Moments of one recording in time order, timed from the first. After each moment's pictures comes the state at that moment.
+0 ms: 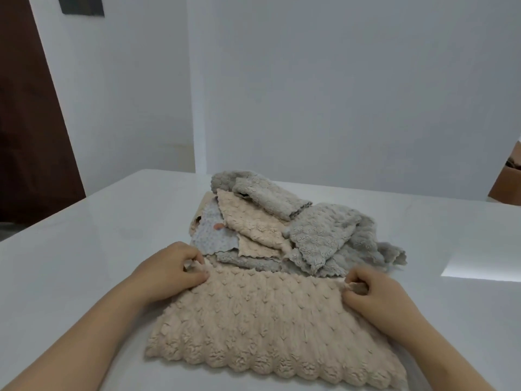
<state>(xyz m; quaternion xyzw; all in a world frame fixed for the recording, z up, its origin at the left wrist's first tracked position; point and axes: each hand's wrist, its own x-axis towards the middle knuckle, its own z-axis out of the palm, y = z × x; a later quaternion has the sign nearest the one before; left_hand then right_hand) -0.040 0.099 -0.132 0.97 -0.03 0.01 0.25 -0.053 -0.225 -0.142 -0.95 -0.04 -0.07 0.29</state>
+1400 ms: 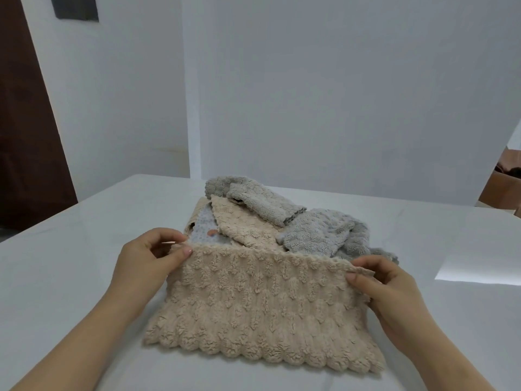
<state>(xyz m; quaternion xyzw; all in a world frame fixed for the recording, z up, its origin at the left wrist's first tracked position) -0.052 0.088 -0.126 0.75 0.03 0.26 0.61 -0.058 -0.226 -0.129 -0.68 0.00 -0.10 0.73</state>
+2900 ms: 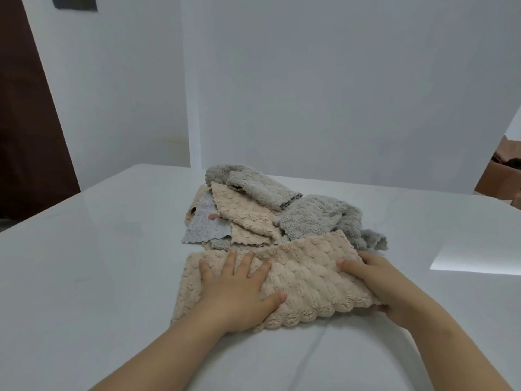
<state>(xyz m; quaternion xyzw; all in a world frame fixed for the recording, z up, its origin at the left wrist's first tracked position) -0.081 -0.016 -0.146 0.99 -0.07 -0.11 0.02 -0.079 -0.230 -0.111 -0.78 0.06 0.09 0.62</state>
